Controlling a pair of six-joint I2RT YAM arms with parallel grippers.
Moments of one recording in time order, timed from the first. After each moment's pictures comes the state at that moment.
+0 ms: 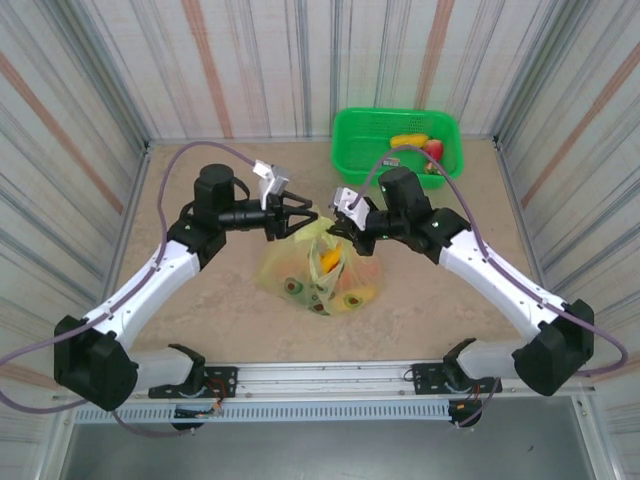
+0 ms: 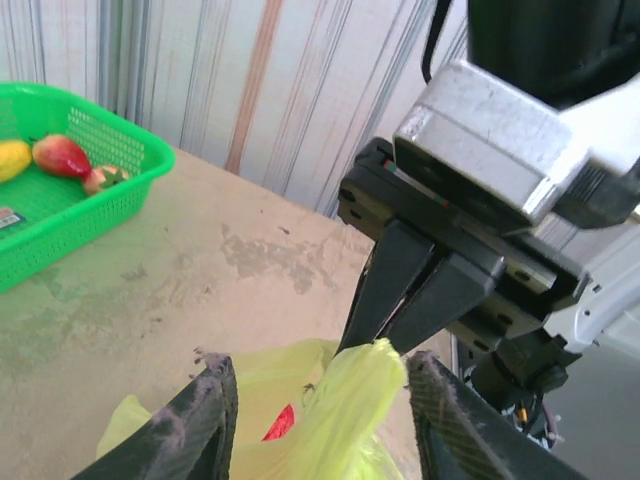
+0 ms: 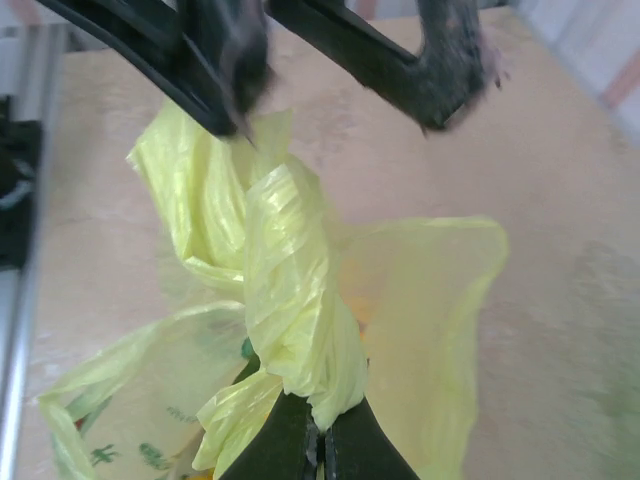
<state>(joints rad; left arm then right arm) -0.45 1.22 1.01 0.00 0.89 -0.14 0.67 1.27 1.14 -0.44 -0.41 -0.41</state>
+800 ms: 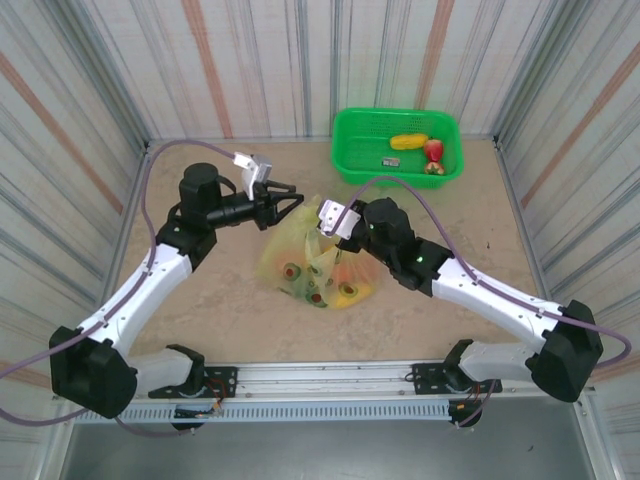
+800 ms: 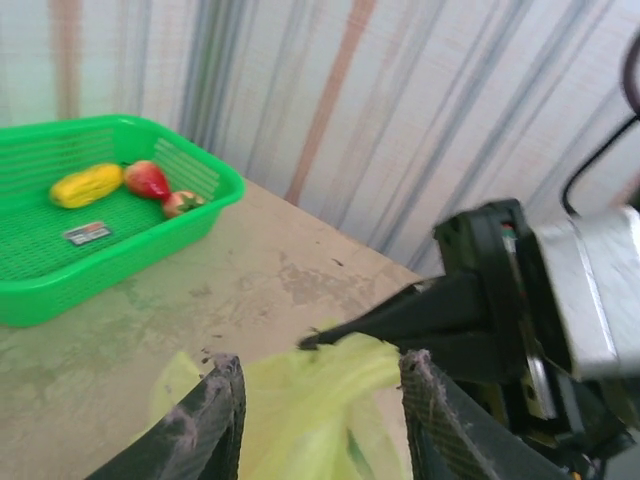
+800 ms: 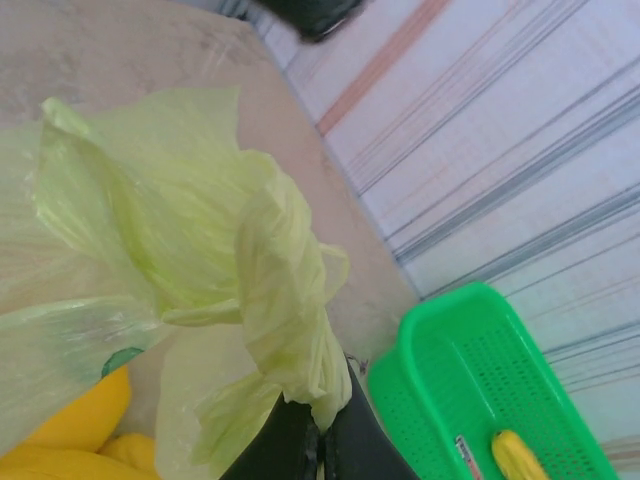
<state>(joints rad) -0.39 1.20 1.00 -0.01 0.74 -0.20 0.84 1.21 0.94 -0.04 0.18 -0.66</state>
